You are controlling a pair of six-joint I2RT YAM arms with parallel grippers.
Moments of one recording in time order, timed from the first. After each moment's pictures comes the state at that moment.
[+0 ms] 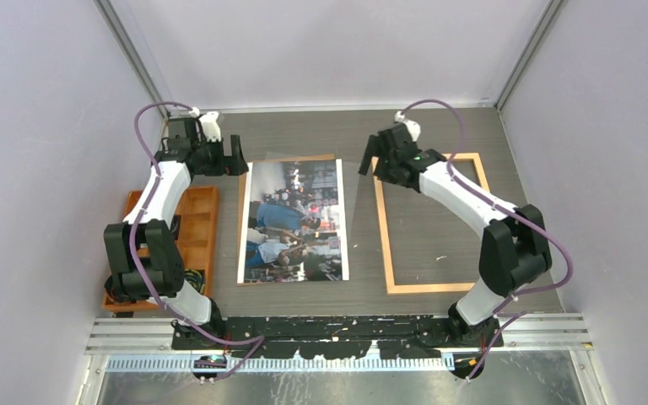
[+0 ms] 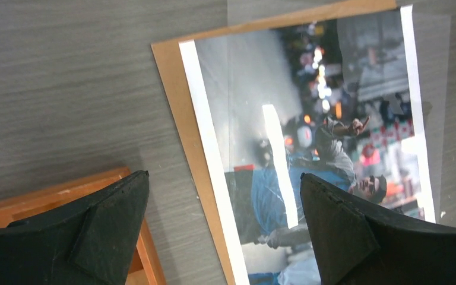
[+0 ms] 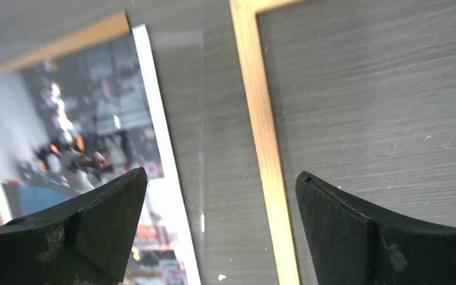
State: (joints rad) left arm 0.08 1.57 1.26 -0.45 0.36 0.03; right arm 0.42 1.60 1.27 -0.46 0.23 0.65
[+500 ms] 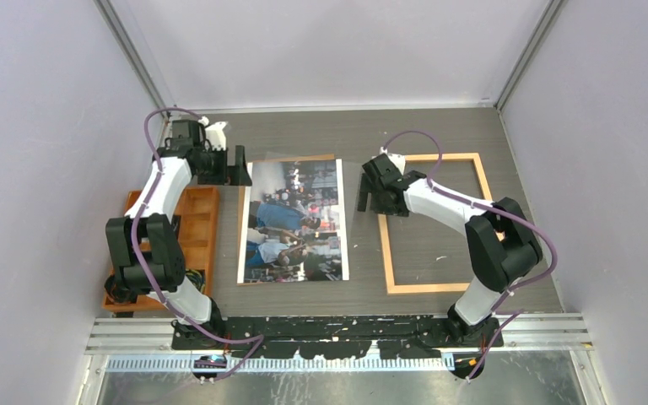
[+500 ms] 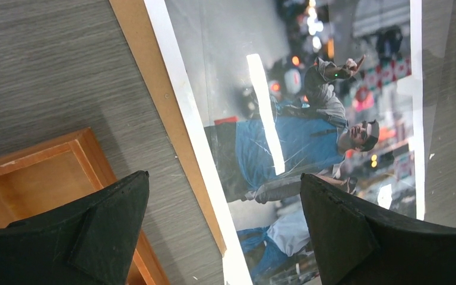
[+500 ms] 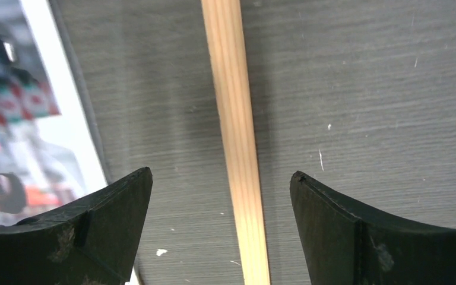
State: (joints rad) left arm 0.07 1.62 1.29 -0.65 0.43 0.10; right arm 0.56 1.67 1.12 -0.50 0.29 0.62
